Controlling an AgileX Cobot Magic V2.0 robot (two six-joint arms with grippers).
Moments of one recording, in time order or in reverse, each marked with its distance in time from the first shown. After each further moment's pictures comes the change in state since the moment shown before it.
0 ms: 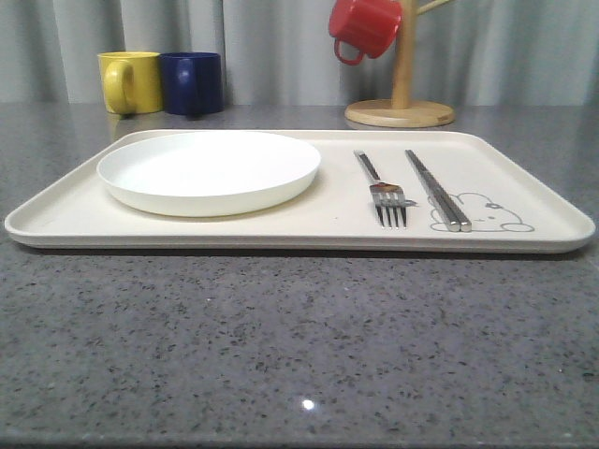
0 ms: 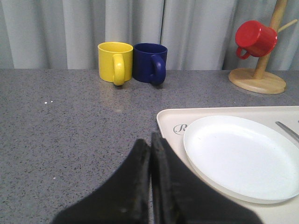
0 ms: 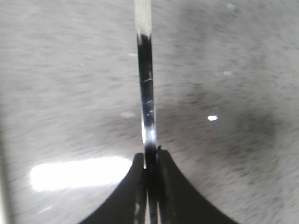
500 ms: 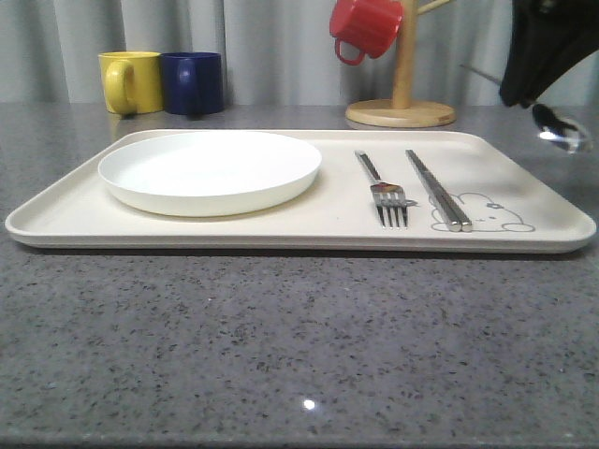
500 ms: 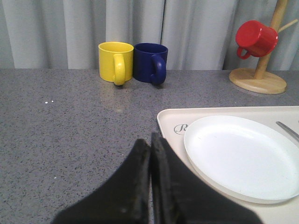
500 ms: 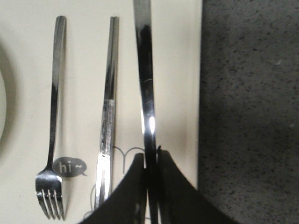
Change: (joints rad) left arm 0.000 0.000 0.000 0.000 0.000 0.000; right arm 0.423 0.008 -0.014 -0.058 -0.050 0.326
